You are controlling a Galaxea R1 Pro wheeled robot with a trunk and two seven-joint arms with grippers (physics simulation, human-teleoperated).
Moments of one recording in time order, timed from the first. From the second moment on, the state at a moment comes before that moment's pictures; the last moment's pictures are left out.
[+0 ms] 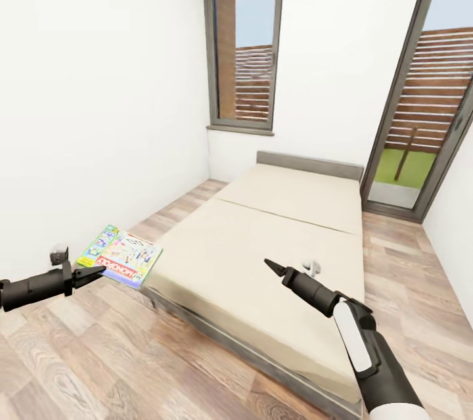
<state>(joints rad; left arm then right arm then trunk) -0.64 0.55 0.26 -0.78 0.37 1.00 -1.23 -0.44 0.04 -0.10 -1.20 -0.56 0.58 0.52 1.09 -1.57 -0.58</state>
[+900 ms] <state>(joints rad) -0.64 0.54 0.26 -0.78 0.37 1.00 -1.23 -0.44 0.04 -0.09 -1.20 -0.56 0.58 0.52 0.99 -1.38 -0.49</state>
